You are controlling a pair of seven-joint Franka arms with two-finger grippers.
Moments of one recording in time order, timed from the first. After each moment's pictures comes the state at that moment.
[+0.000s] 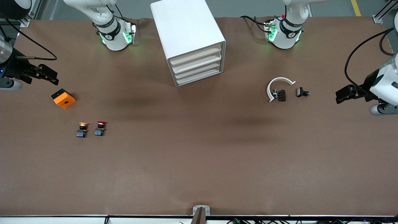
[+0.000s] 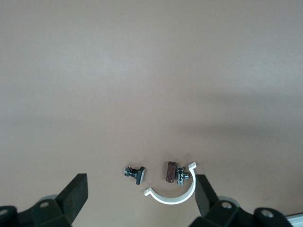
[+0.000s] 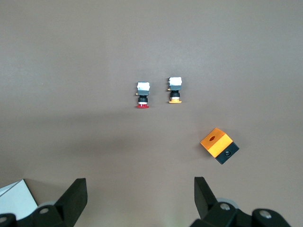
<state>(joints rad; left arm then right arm) 0.16 0.16 -0.25 -1.42 0.09 1.54 -0.13 0.00 -0.08 -0.01 -1.72 -0.04 1.61 0.05</state>
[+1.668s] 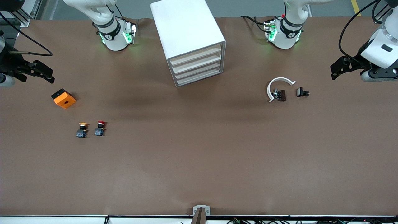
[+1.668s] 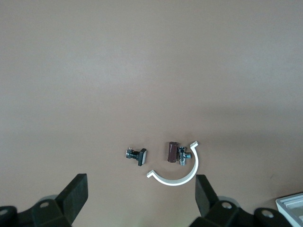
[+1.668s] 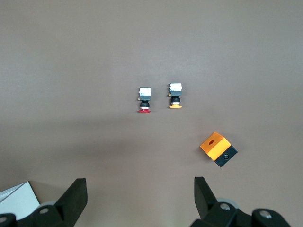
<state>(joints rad) -0.01 -0.11 -0.09 -1.74 0.06 1.62 -0.10 0.00 -0.08 0.00 -1.68 -0.04 1.59 0.05</state>
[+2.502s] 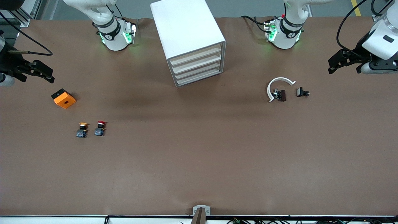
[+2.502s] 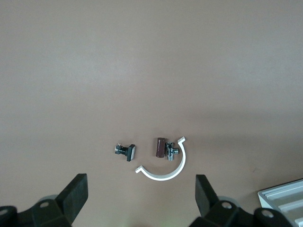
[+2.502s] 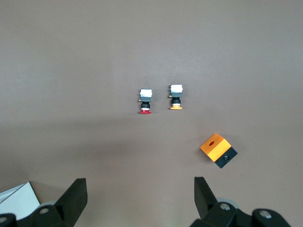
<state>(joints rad) 0.00 -0.16 -0.09 -1.74 0.00 1.59 -0.10 0.00 -0.08 0.00 -1.67 -0.04 1.59 0.05</state>
